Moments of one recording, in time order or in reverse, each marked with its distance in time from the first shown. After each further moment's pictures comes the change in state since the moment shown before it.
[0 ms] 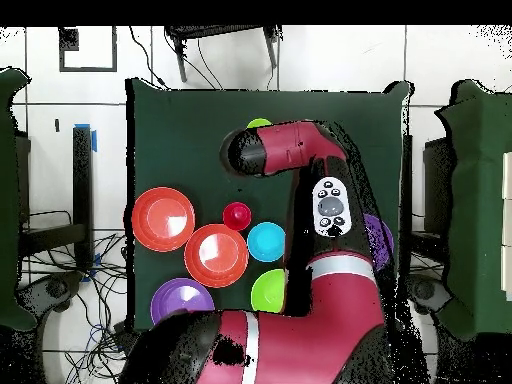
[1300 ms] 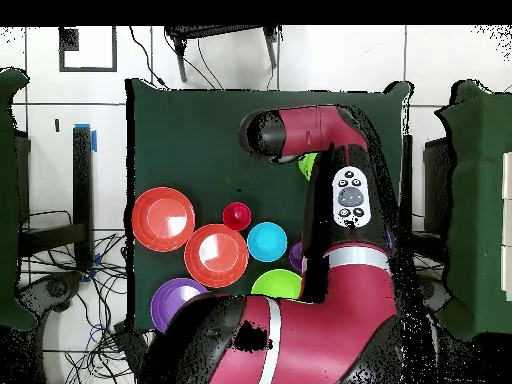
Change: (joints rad) arm -0.039 0.055 0.012 -0.138 -0.003 0.129 0.000
